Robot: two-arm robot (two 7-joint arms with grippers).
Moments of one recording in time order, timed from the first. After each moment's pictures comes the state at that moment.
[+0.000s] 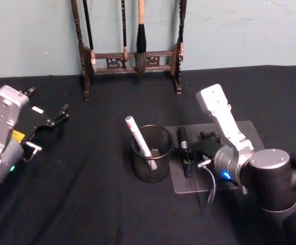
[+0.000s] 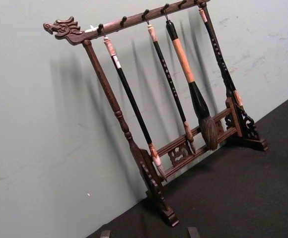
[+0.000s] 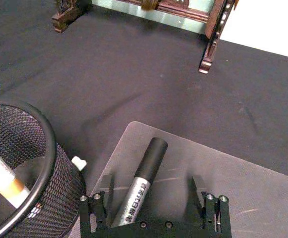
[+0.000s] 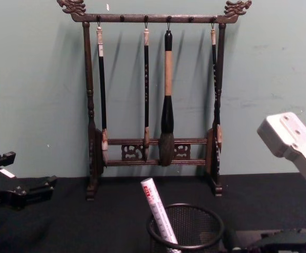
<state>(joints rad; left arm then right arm) -0.20 0.60 0.45 -1.41 -0.25 -0.12 0.03 0.17 0.21 -0.35 -1.55 0.11 0.63 0.13</state>
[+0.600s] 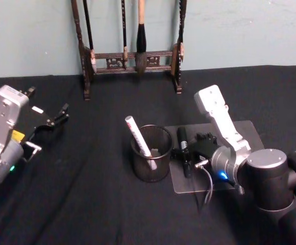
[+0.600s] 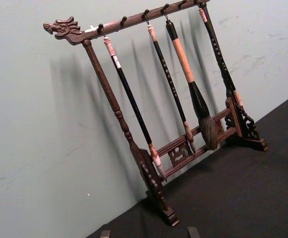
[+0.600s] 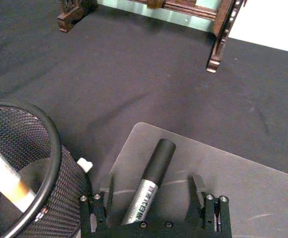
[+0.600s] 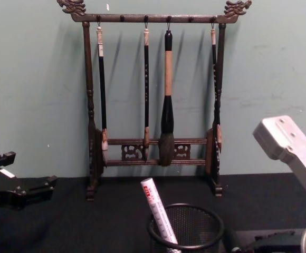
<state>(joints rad) -0.20 0.60 0.45 -1.41 -0.25 -0.12 0.03 0.17 0.18 -0.33 -1.53 0.08 0.62 0.16</state>
